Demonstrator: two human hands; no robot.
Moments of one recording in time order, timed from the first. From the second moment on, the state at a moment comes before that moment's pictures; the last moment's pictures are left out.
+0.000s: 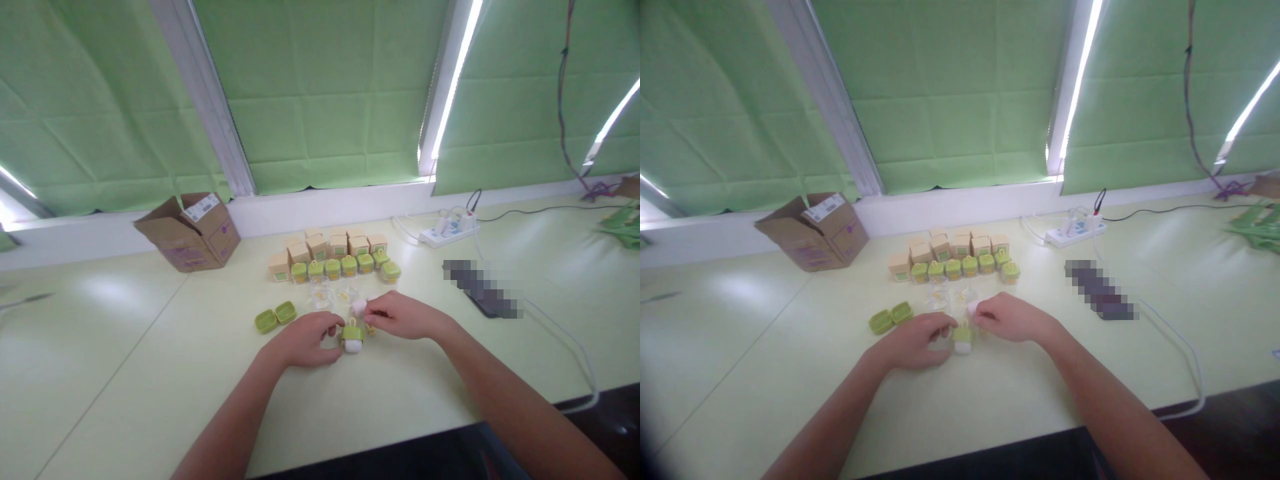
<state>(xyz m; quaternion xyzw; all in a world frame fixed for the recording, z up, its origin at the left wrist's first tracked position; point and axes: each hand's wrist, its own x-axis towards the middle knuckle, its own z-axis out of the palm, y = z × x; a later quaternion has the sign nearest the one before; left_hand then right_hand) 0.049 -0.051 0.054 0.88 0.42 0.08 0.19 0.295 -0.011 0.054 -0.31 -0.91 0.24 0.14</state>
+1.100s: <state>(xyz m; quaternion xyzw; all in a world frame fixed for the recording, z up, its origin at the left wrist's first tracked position) 0.053 -0.044 0.043 0.85 0.44 0.16 0.24 0.288 -0.016 0.054 -0.31 -0.89 0.25 0.20</state>
